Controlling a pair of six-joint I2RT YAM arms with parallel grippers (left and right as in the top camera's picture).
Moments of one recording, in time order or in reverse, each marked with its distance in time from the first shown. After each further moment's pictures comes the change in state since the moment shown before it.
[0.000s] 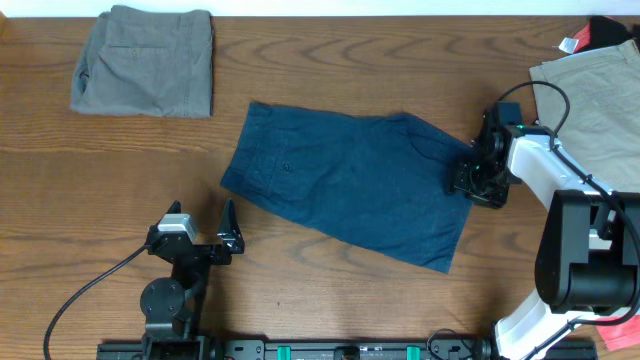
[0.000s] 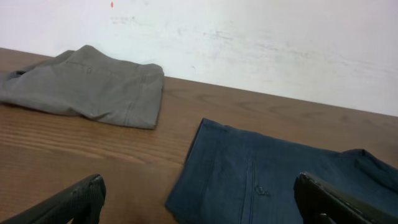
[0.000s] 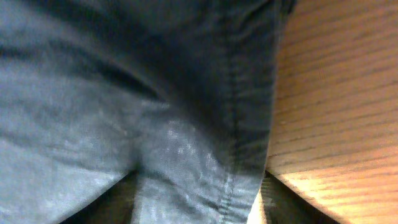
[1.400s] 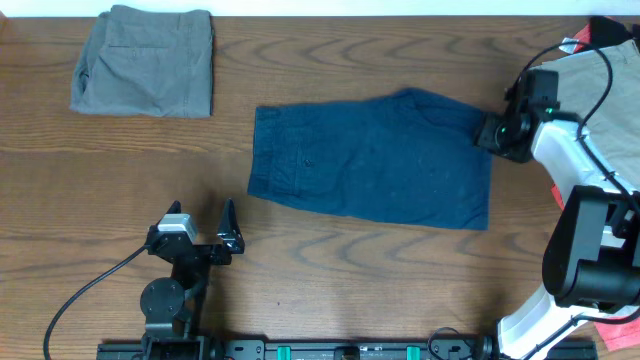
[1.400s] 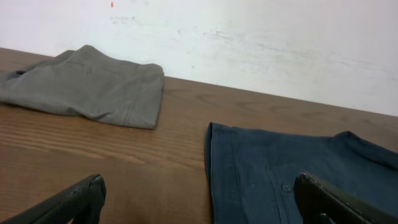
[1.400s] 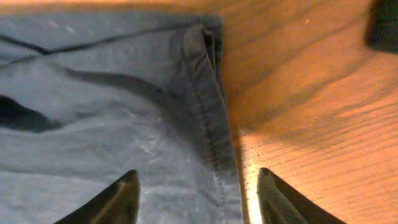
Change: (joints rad) left arm 0.000 0.000 0.000 0.000 0.000 0.000; right arm -0.100 0.024 0.179 0.196 0.047 -0.055
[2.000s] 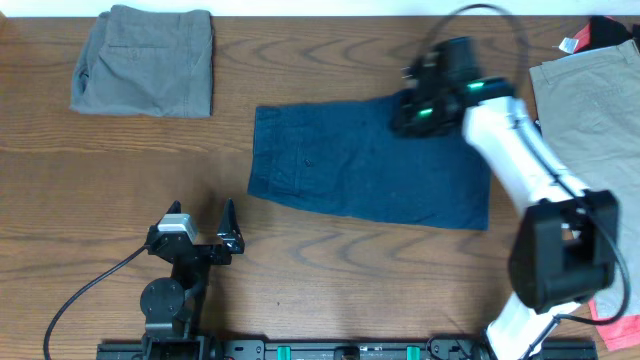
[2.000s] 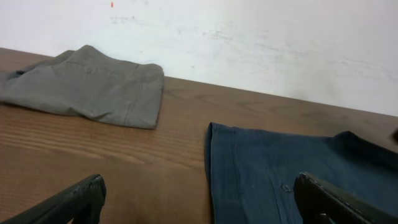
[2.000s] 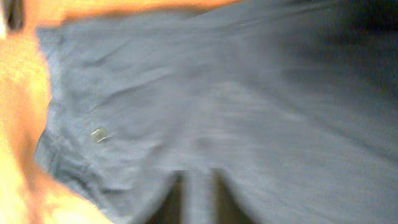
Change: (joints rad) left arm 0.000 0.000 0.000 0.000 0.000 0.000; right arm 0.404 0.023 0.214 -0.140 -0.281 -0.018
